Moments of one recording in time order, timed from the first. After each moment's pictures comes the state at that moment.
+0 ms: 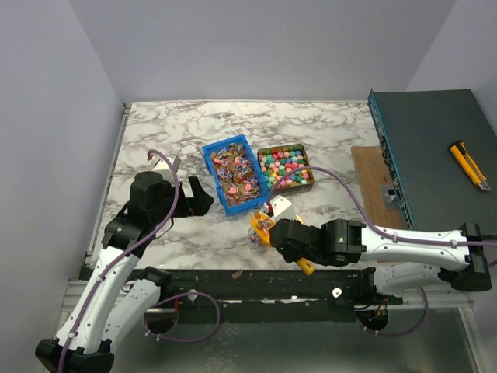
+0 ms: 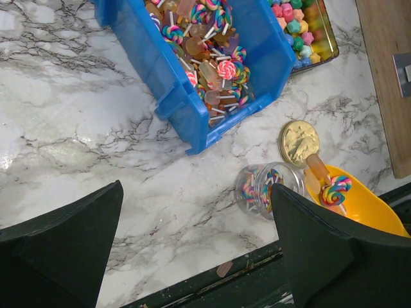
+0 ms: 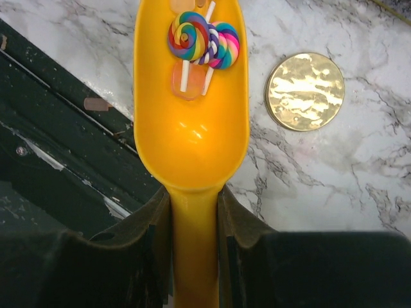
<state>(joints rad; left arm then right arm) -0.32 0.69 0.79 -0.63 0.19 -0.40 1.40 1.19 1.04 -0.83 0.46 0.57</state>
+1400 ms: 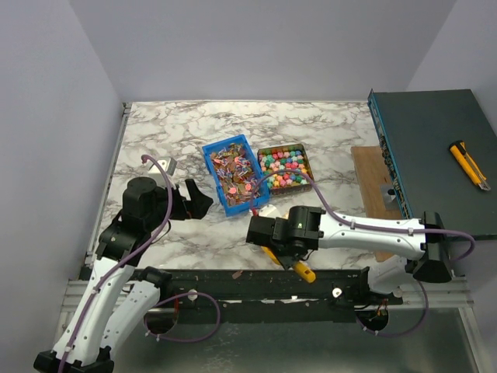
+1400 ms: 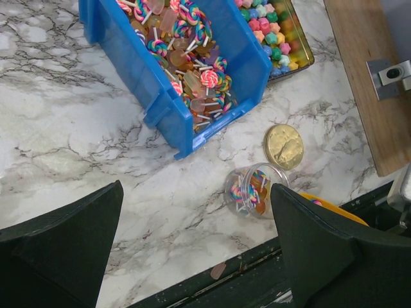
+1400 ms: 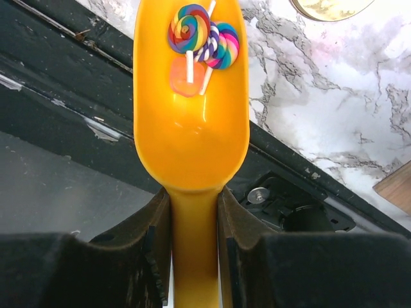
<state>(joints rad) -0.32 0.62 0.79 -0.63 0.22 -0.40 1.36 1.48 1.31 -1.27 0.23 0.68</state>
